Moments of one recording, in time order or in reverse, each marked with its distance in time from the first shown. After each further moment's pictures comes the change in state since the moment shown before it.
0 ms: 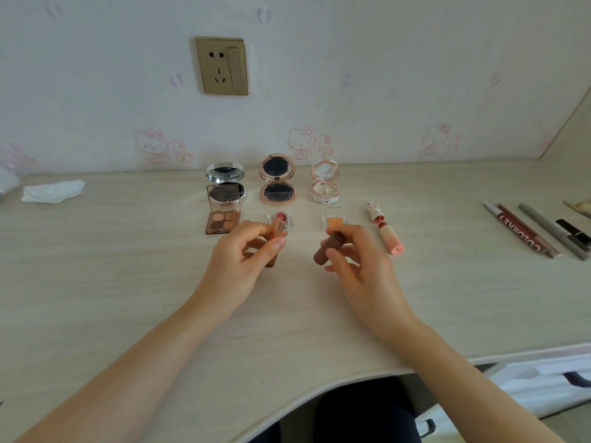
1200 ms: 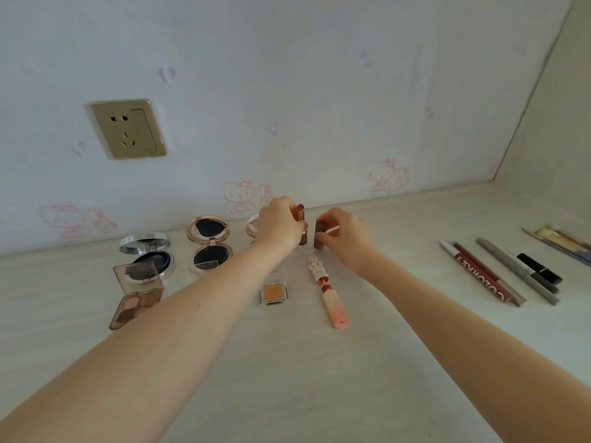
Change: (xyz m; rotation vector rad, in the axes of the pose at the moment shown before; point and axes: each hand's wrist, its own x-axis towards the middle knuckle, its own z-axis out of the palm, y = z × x) left_hand 0.198 0.034 0.157 0.438 -0.011 -0.151; right_hand 0.168 0.100 -0.098 -0.315 0.070 0.224
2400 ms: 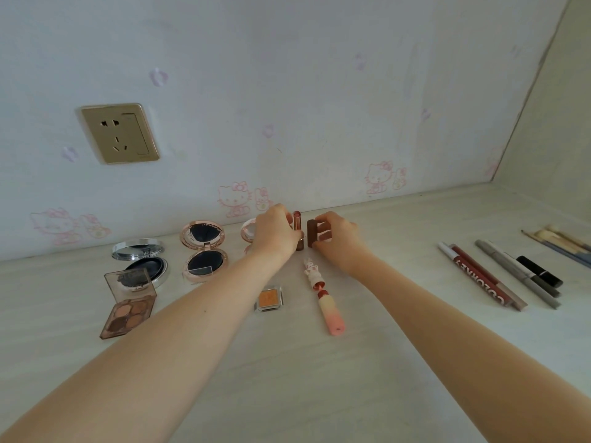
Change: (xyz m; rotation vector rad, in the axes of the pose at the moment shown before) left_hand 0.009 -0.012 0.014 0.100 0.035 -0.029; right_hand 0.017 0.014 0.009 -0.102 -0.017 0.047
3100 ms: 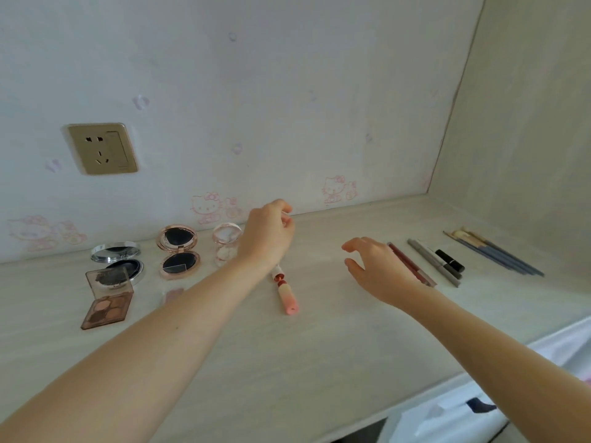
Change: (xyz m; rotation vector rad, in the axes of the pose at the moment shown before) left_hand -0.065 0.055 -0.021 -0.134 0.063 0.339; right_hand -0.118 0.029 -0.118 -0.459 0.041 -0.150
